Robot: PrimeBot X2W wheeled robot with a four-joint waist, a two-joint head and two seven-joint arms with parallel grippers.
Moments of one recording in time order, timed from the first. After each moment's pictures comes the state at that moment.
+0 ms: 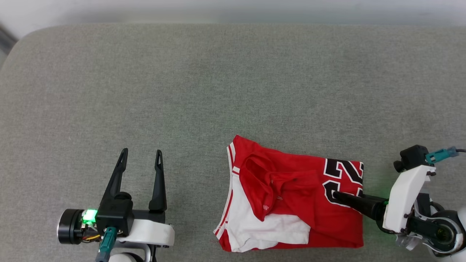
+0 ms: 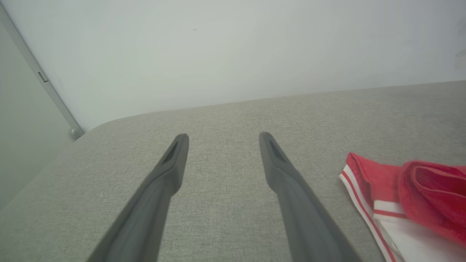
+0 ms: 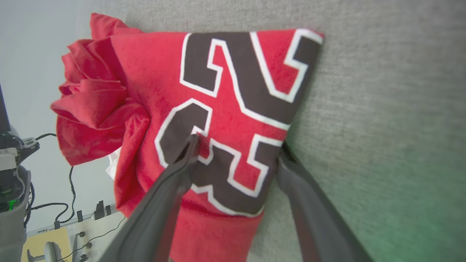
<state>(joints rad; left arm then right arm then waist) -0.03 0.08 -0.10 -0.04 -0.01 0.07 -0.26 -0.25 -0.39 0.21 0.21 1.02 0.13 0.79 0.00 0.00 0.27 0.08</state>
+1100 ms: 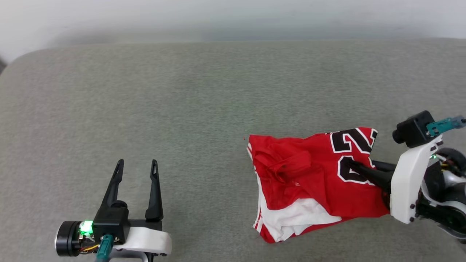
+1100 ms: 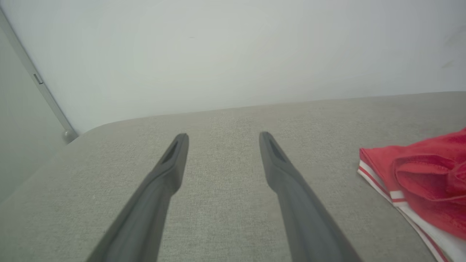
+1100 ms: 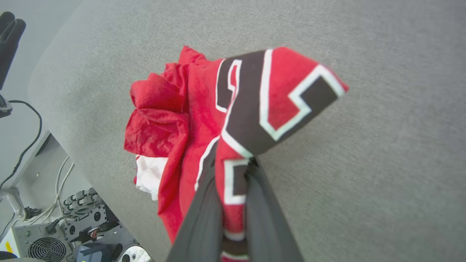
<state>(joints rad) 0.00 0.07 -0.08 -0.03 -0.01 0.09 -0.26 -0.41 -0.66 0.50 -0.01 0.95 0.13 0.58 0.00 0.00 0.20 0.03</state>
